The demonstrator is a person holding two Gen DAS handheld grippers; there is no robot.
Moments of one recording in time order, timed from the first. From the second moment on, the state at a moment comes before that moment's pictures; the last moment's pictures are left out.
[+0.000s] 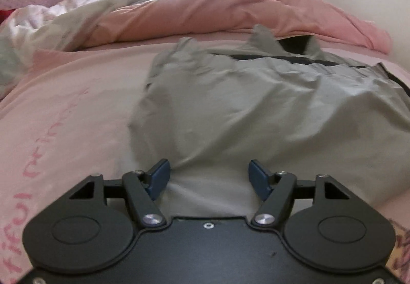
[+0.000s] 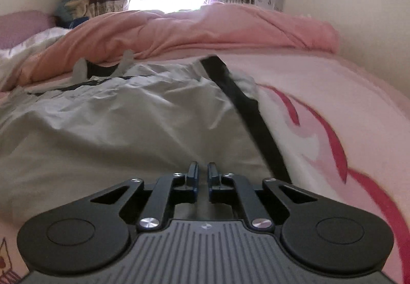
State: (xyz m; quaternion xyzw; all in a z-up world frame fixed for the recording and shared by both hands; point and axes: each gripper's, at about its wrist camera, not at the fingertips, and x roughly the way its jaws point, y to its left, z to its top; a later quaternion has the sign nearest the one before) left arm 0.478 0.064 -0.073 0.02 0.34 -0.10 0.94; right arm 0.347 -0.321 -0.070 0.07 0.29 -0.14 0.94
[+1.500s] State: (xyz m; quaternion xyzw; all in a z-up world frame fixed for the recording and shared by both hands) left arm 0.635 0.092 -0.040 -0.08 0.32 -0.07 0.94; right arm 0.469 -0.384 -0.036 0.12 0.25 -0.17 0.95
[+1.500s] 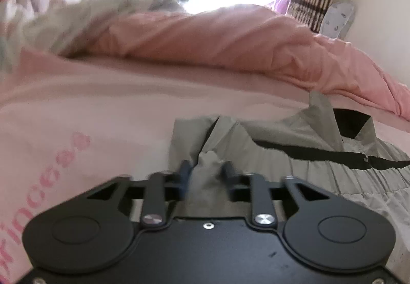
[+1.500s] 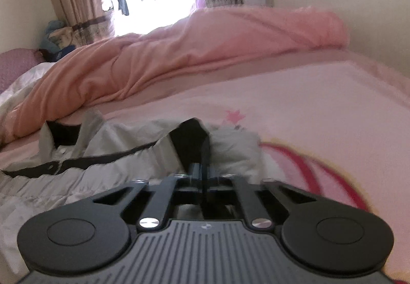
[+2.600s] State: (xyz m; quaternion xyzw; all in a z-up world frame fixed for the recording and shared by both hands) left arm 0.546 0.069 -0.038 0.00 0.34 -0.10 0.93; right arm 0.396 -0.324 -0.050 0.10 0.27 -0.13 0.95
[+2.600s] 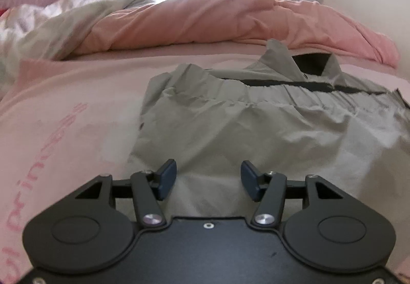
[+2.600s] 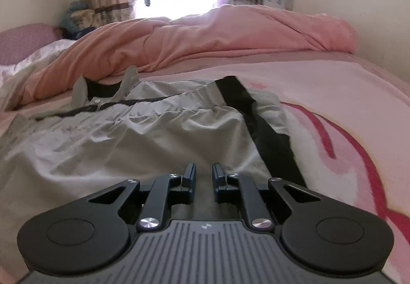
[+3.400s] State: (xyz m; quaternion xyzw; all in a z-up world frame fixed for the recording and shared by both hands) left arm 0.445 0.105 -0.054 -0.07 0.36 -0.10 0.93; right arm 0.319 -0.277 -0.050 0.05 0.27 -0.18 0.95
